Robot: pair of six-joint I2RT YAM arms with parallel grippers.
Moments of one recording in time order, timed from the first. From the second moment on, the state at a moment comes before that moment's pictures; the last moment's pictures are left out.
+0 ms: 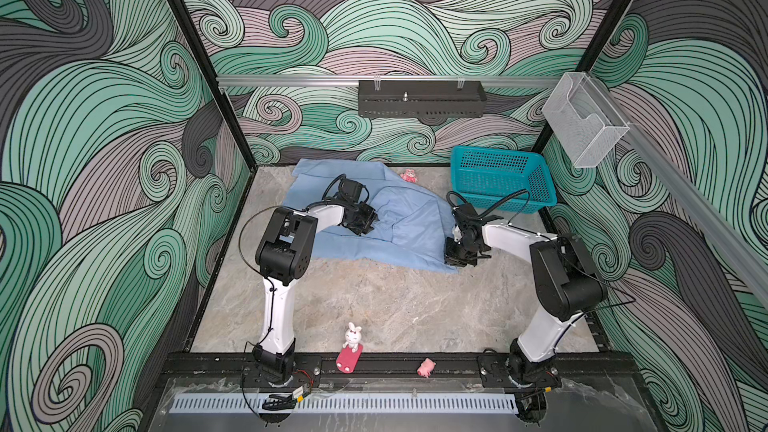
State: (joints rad) left arm -0.35 2.12 1.42 -0.31 0.37 -1.29; right arm 0.32 1.76 1.02 -0.64 -0.22 0.51
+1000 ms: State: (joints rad) left arm -0.35 2.17 1.55 -0.40 0.36 -1.32; right arm 0.32 1.77 1.02 -0.64 -0.22 0.51
